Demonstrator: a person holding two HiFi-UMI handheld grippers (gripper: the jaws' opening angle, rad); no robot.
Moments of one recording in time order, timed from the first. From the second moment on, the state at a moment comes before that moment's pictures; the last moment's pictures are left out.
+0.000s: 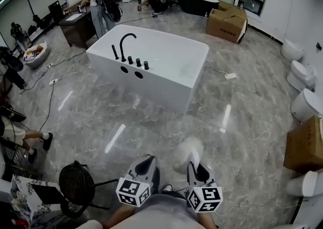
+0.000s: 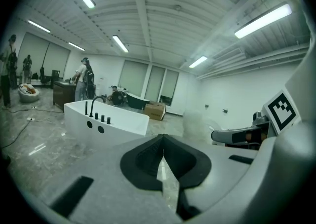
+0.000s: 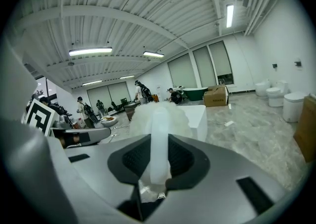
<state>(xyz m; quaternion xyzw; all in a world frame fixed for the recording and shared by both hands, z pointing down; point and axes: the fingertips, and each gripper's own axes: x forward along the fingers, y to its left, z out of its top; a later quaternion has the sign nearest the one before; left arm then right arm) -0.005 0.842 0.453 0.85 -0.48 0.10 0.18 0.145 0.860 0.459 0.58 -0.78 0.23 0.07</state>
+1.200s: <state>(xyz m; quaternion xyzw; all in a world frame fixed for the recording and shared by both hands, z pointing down) -0.107 0.557 0.396 0.87 -0.46 0.03 0.17 0.032 0.590 0.407 0.59 -0.78 0.21 0.07</state>
